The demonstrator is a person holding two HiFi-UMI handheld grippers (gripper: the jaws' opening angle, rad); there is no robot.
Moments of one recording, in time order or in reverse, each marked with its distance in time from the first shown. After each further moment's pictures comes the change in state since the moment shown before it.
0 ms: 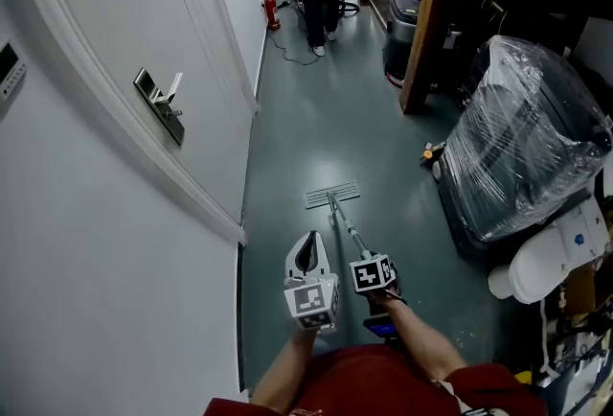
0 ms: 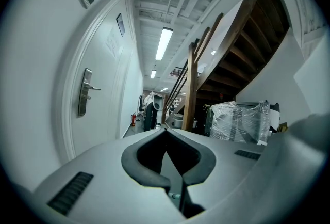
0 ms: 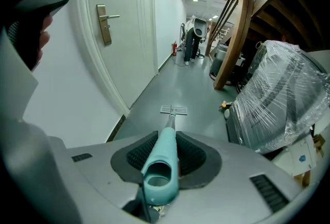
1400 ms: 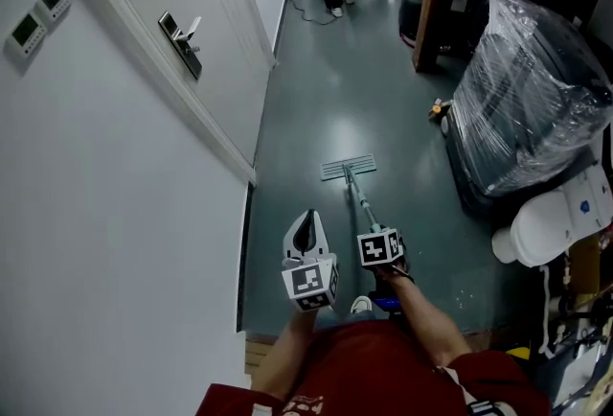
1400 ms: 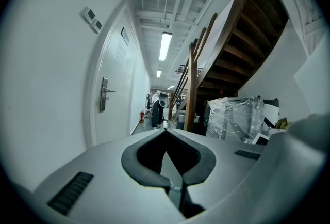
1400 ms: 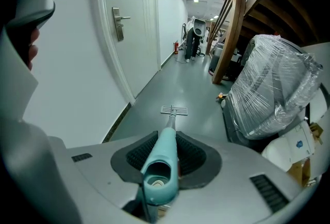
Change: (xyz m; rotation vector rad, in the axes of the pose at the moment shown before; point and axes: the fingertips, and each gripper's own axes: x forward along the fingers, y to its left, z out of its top) left arm -0.209 -0.100 -0.055 0.020 0.036 0.094; right arm -0.107 -0.014 -0.193 -0.013 0.002 0.024
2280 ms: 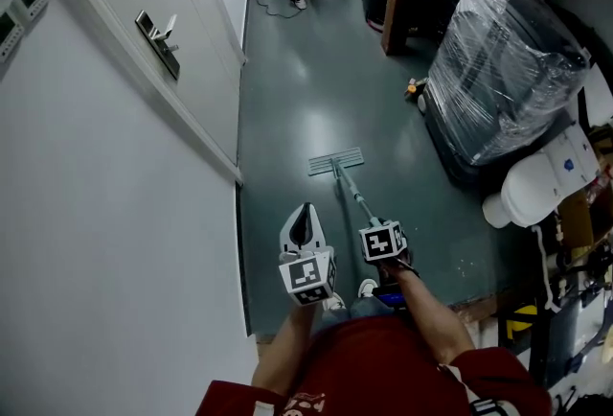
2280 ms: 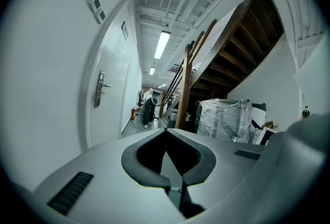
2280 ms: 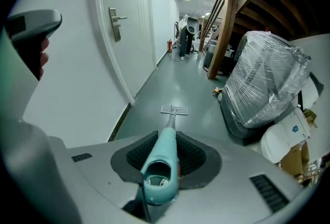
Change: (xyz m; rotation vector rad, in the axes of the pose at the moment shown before) left arm -0.027 0.068 0.002 -0.030 0.016 -0.111; right arm -0.019 0.070 -0.023 0.086 0.018 -0.043
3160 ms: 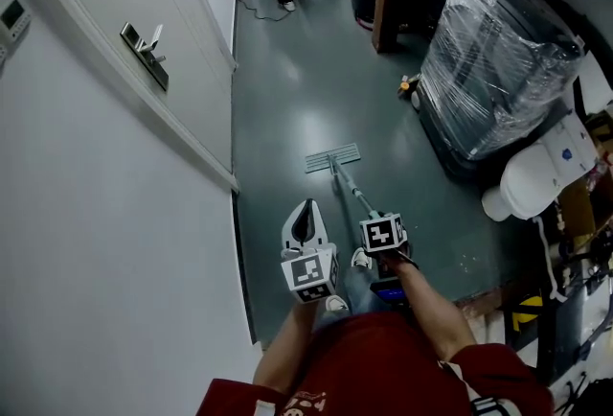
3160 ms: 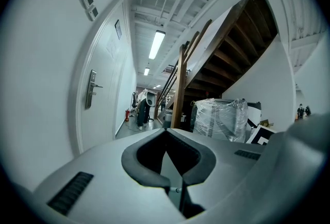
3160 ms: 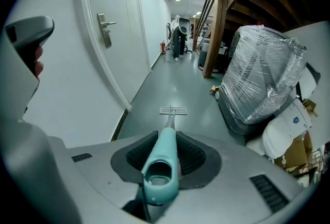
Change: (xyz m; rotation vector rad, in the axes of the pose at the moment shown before) left arm 0.034 -0.013 -0.009 0.014 0.002 -0.074; right arm 0.016 -0.018 0.026 0.078 -0.017 -0.010
